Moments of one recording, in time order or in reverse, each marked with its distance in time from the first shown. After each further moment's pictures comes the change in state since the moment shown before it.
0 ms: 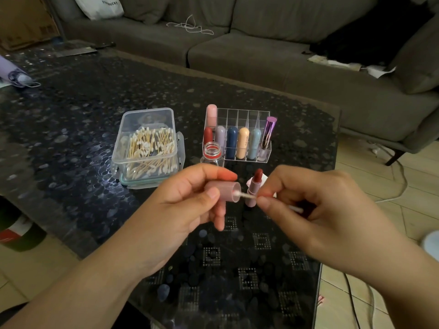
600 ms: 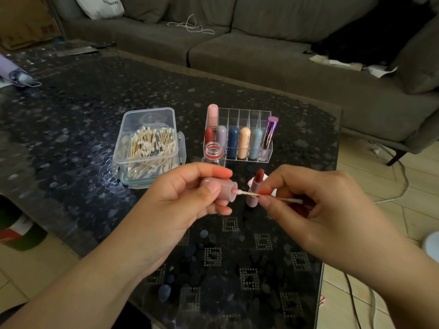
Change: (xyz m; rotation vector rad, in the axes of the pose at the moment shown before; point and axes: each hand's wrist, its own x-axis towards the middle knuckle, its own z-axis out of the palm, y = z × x) left_hand 0.001 0.000 0.000 -0.061 0.109 0.002; right_hand 0.001 0.001 0.004 -0.019 0.031 0.071
